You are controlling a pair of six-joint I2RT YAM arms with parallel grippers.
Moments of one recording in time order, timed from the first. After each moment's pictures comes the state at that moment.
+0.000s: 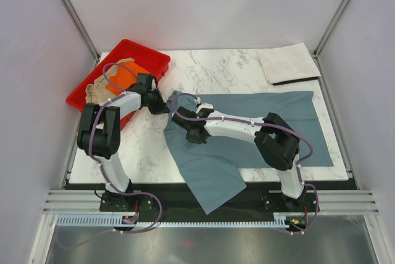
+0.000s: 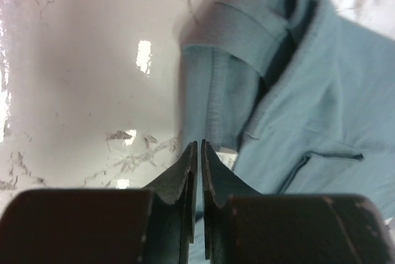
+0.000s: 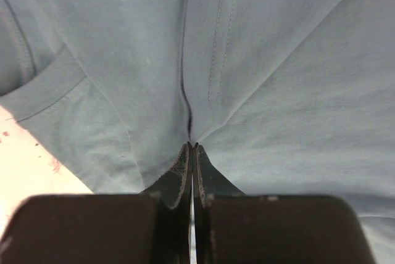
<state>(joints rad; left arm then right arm) -0.17 1.81 1.13 -0.30 0.24 -0.61 1.01 2.02 1.50 -0.76 0.35 1.23</state>
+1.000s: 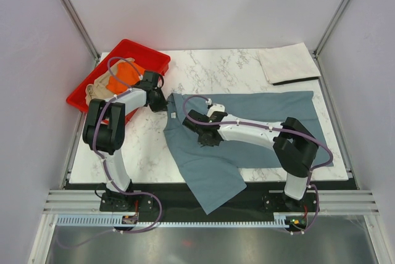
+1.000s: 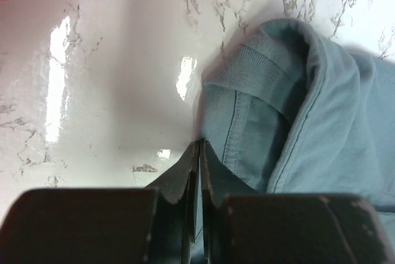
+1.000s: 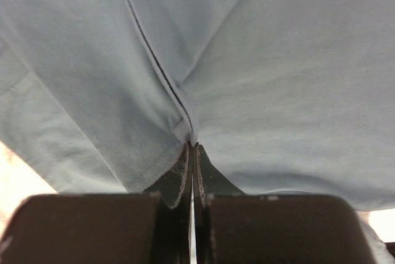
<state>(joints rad) -0.21 1.91 1.21 -0.35 0.04 -0.59 1.01 1.83 1.33 -0.78 0.43 1.20</state>
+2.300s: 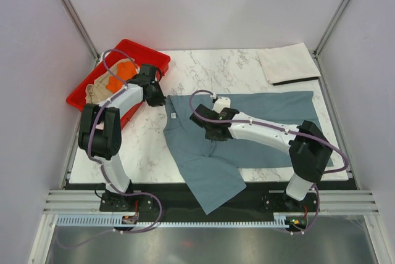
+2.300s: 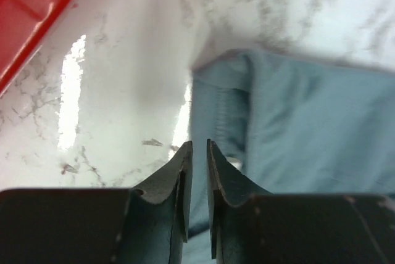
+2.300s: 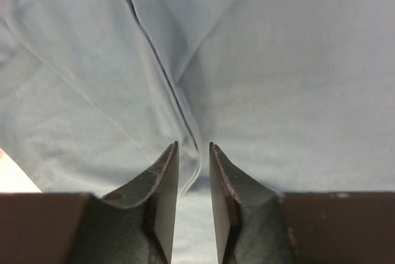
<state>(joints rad) -0.21 1.86 1.27 -0.46 -0.02 -0.56 0.99 1.72 1.27 -0.80 0.49 1.10</state>
